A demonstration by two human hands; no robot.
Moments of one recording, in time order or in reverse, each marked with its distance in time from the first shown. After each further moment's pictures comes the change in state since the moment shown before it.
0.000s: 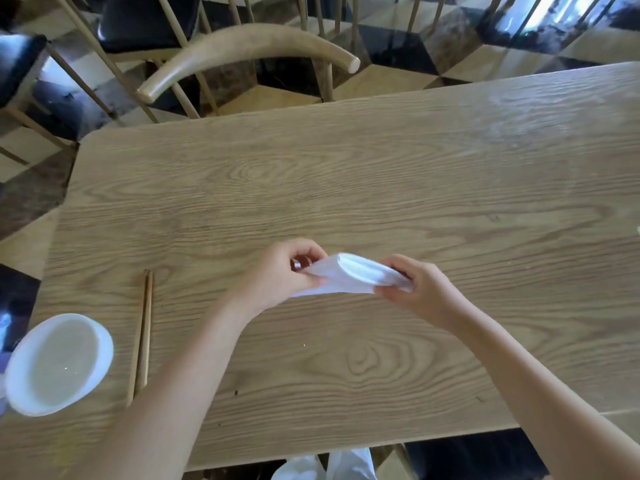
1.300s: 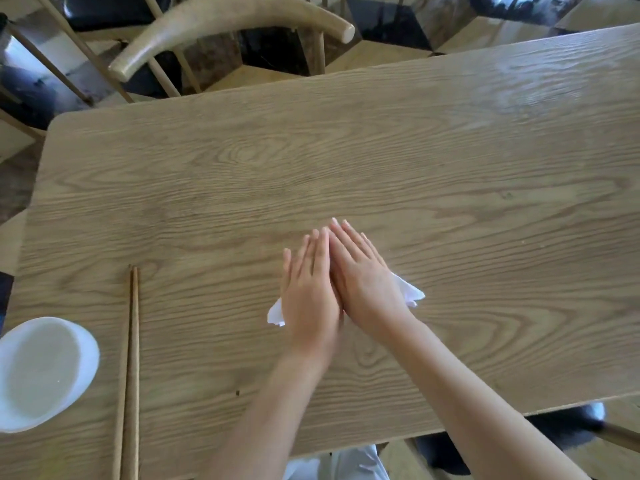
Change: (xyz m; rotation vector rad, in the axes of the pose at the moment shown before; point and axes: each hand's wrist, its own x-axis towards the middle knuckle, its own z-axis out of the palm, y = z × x) left_hand -0.014 -0.026 0.081 0.498 0.481 -0.006; right_hand 0.024 -0.037 0.082 -0.389 0.137 -0.049
